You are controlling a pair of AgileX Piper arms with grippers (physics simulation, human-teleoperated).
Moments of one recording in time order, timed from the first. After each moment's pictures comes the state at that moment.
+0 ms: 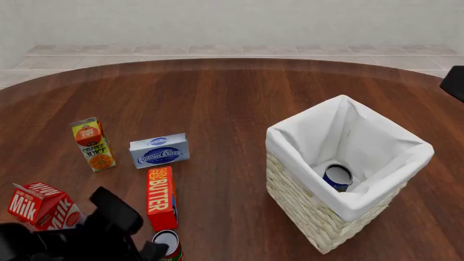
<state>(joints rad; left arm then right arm) -0.67 0.95 -0.43 0.48 -0.07 0.36 0.58 -1.11 0.76 0.39</state>
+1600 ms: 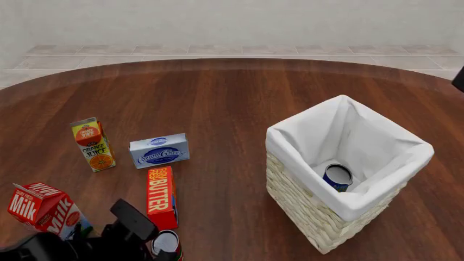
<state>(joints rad) -0.70 1.13 -0.33 0.23 -0.09 0.35 0.57 -1.13 0.78 0.38</state>
